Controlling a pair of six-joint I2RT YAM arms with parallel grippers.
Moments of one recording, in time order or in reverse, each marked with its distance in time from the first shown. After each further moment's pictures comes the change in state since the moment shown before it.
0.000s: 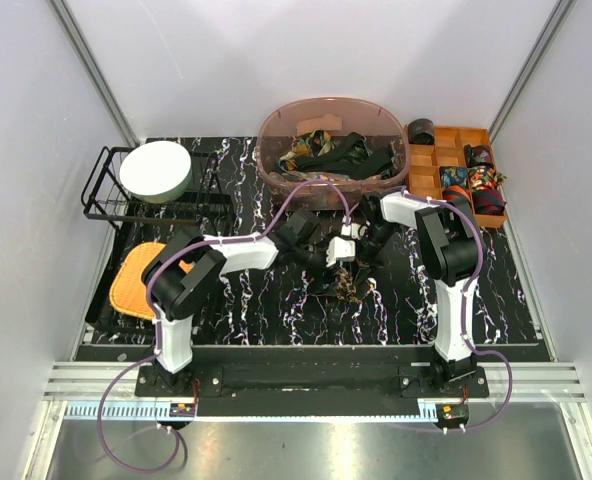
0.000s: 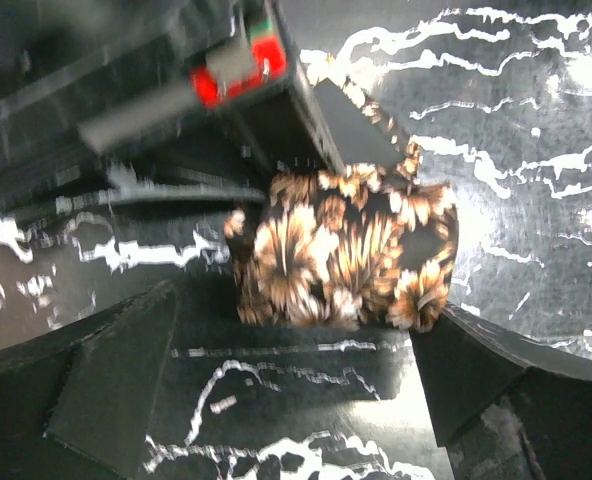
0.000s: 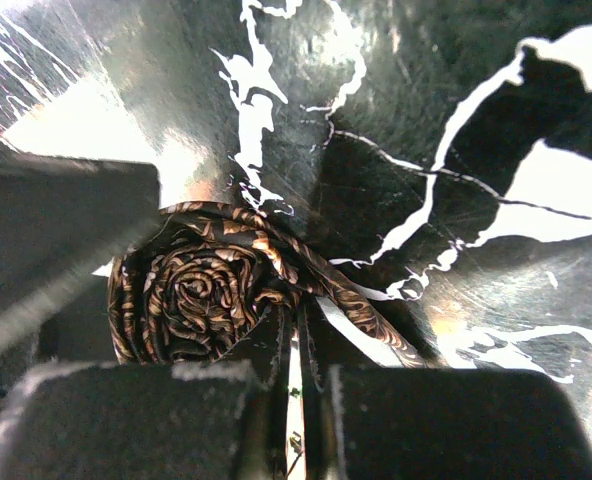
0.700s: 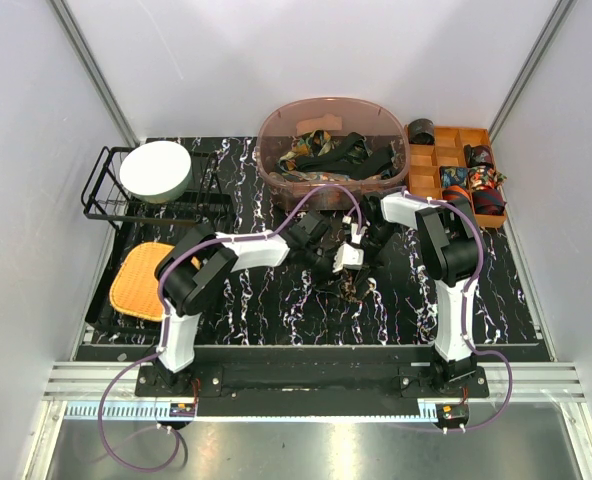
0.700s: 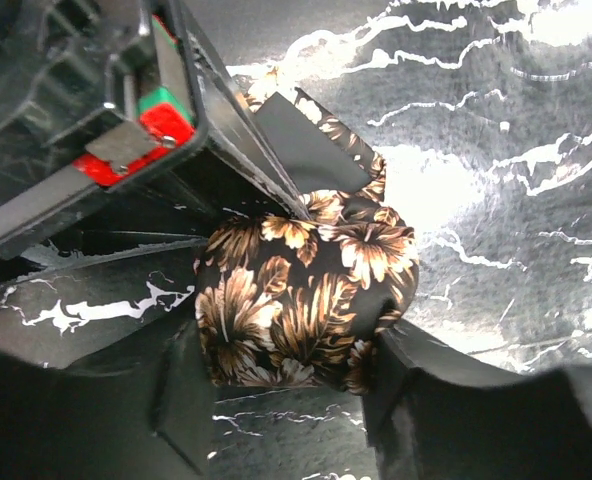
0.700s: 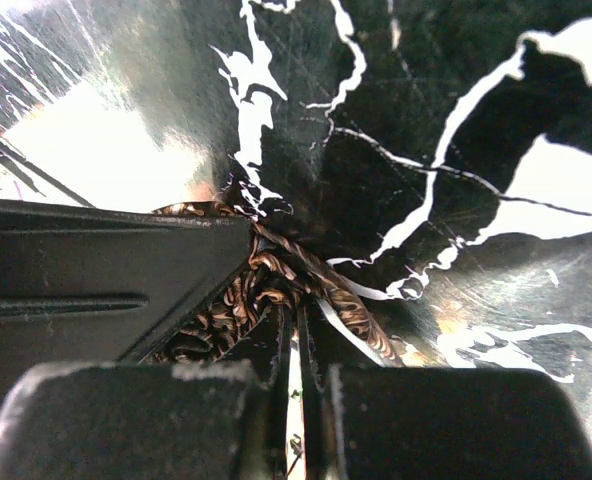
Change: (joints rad) left arm -0.043 0.087 0.117 -0.150 0.043 0.105; right arm 0.000 -0.005 -0.008 0.006 0.000 0.001
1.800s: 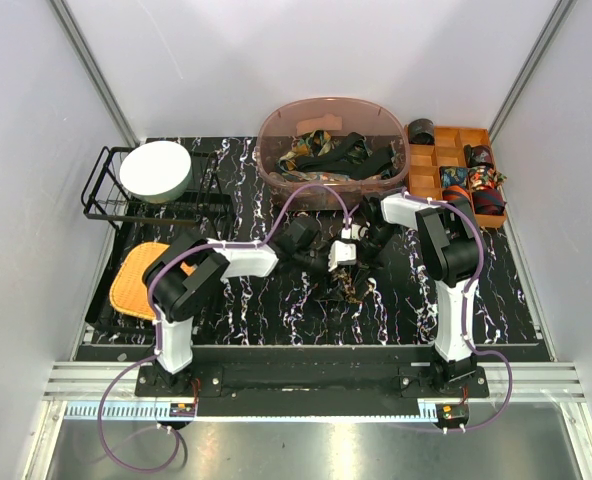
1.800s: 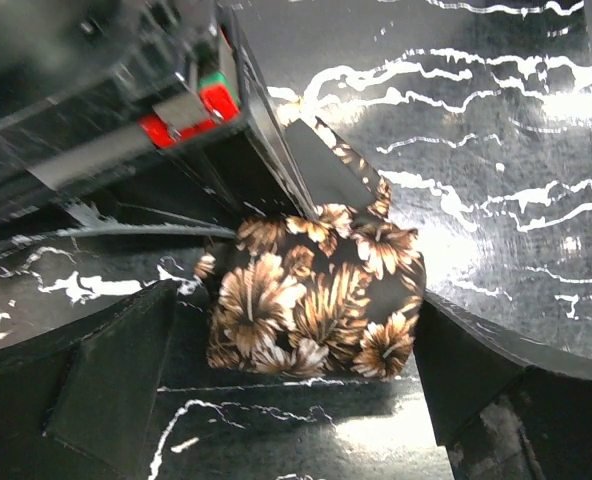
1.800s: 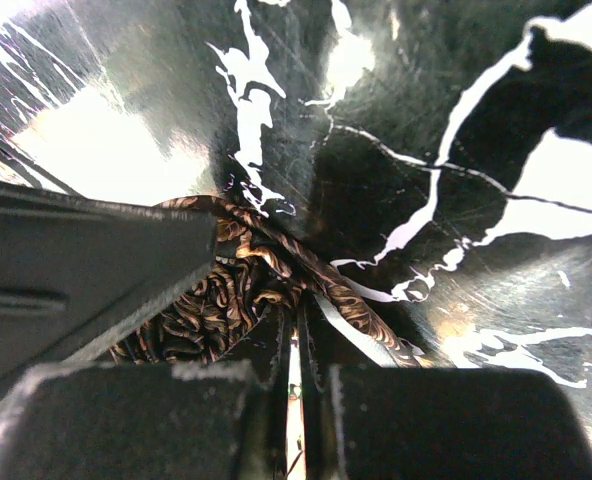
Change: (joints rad) left arm 0.009 -0.086 -0.177 0.294 -0.014 -0.193; right arm 0.000 -0.005 -0.014 0.013 -0.008 0.022
